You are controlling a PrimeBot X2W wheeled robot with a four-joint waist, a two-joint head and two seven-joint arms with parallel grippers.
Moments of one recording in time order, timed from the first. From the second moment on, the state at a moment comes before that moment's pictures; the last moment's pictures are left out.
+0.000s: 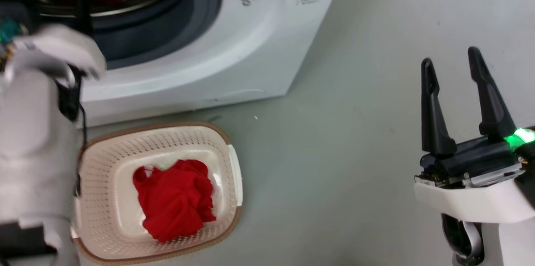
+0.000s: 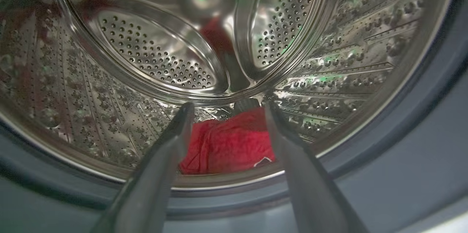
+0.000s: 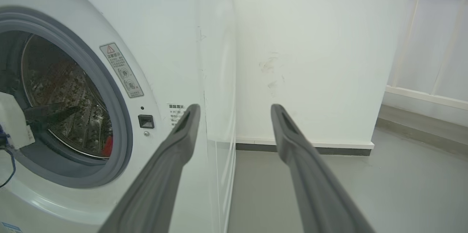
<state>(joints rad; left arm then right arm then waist) -0.88 0.31 0.03 0.73 -0.06 -0.09 -0.24 -0.19 -0.05 0.09 -0.26 0.11 0.13 -0.26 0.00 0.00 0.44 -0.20</state>
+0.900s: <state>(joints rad) -1.72 0.48 -0.22 1.17 -0.14 -0.13 0.47 -0.31 -0.05 0.09 -0.37 0.25 0.13 -0.26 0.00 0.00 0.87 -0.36</state>
